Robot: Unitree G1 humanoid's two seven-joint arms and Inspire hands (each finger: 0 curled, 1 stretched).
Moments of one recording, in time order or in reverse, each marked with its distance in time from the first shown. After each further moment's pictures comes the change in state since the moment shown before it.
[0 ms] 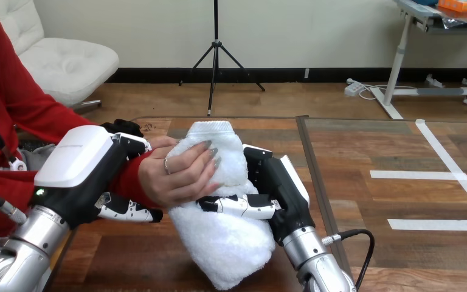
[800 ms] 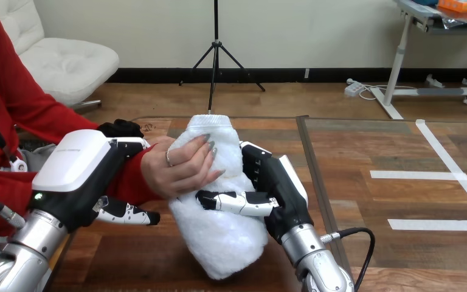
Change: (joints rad) left arm 0.000 0.000 -0.001 0.035 0.032 -0.010 0.032; right arm -0.001 -0.007 0.007 -0.043 -0.051 0.113 -0.070
